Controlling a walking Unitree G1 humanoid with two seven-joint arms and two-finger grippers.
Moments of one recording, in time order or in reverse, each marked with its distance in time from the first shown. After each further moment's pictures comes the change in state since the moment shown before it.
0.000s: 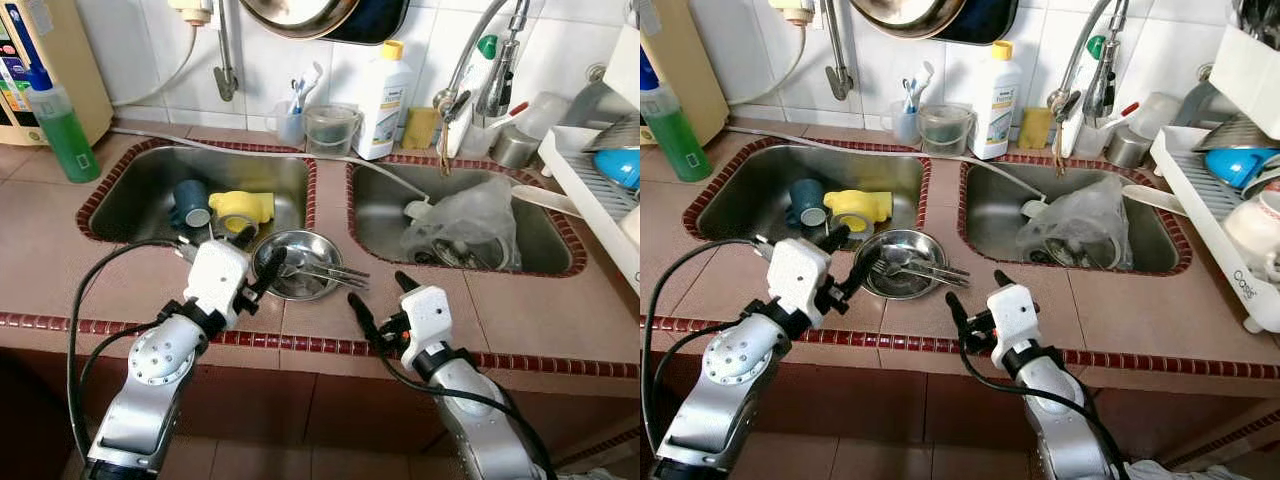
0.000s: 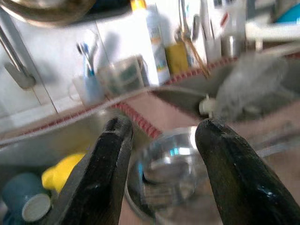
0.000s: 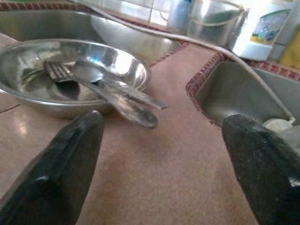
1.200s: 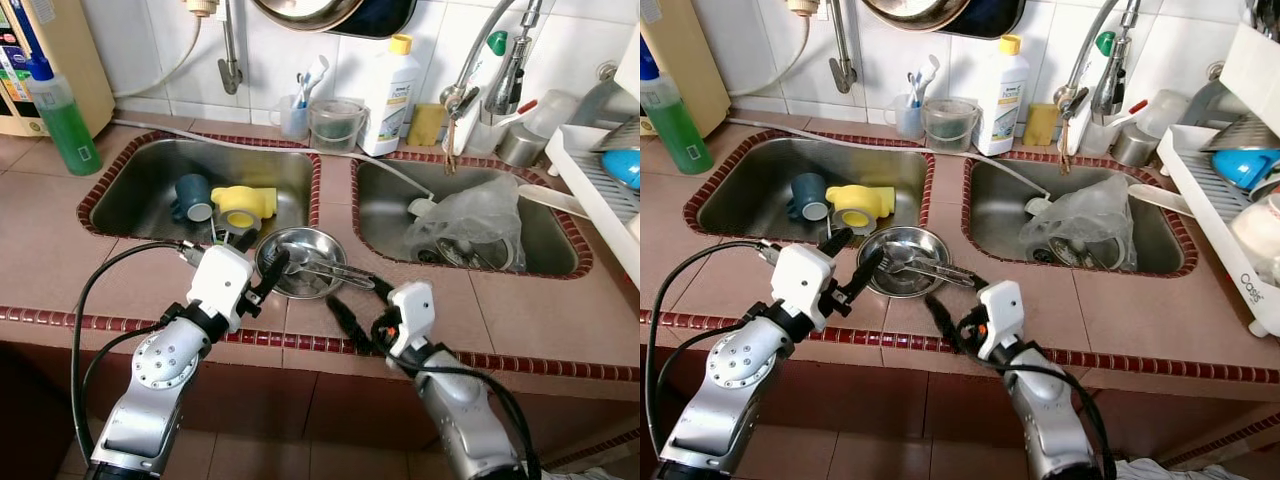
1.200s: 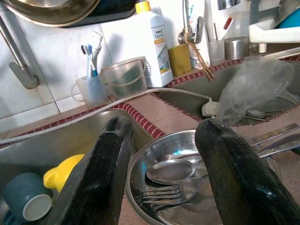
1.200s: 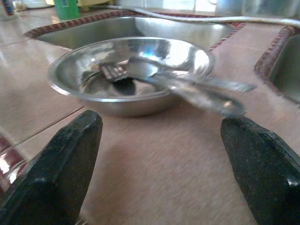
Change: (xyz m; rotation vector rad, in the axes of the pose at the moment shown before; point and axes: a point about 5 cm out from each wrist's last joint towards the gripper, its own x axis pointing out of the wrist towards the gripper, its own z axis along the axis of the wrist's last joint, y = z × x) left arm 0.002 -0.001 0.011 0.007 -0.054 0.025; right arm 0.007 0.019 -0.015 0.218 -0.003 0.185
